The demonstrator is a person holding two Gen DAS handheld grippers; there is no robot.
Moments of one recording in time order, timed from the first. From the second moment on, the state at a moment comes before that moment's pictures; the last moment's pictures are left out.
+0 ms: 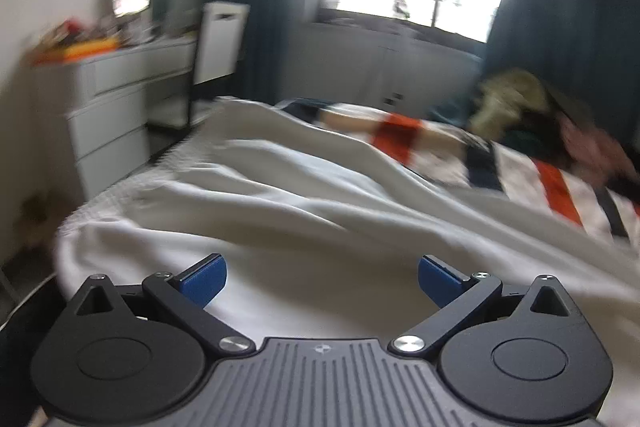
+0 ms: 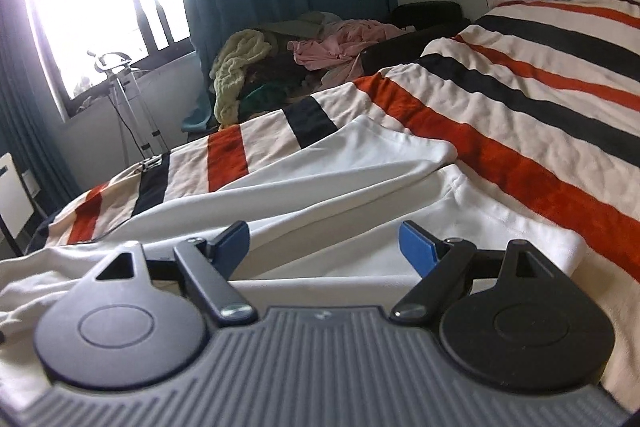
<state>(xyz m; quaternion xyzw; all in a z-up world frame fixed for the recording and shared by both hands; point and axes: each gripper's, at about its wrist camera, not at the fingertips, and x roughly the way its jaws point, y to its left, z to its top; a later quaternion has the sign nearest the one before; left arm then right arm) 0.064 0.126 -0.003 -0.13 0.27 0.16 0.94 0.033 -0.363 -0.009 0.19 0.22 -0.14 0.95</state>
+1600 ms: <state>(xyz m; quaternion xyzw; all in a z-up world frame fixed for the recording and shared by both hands) -0.023 0.287 -0.039 -0.57 0.26 0.17 0.76 0.037 -0.388 -0.033 0.27 0.28 -0.19 0.90</state>
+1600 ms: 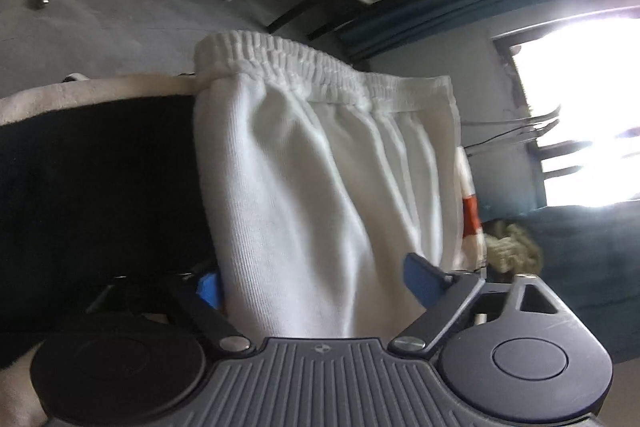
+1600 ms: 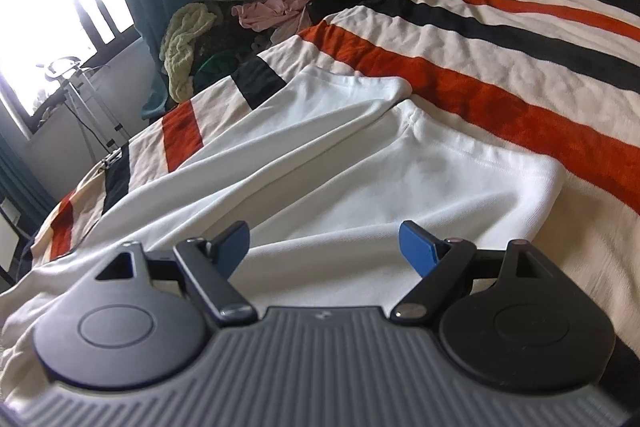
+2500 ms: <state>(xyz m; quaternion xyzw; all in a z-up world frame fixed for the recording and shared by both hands) -0.064 0.272 -0.037 -0.61 0.23 0.15 0.74 0.030 -0.456 -0.089 0.46 0.30 -0.32 0.77</state>
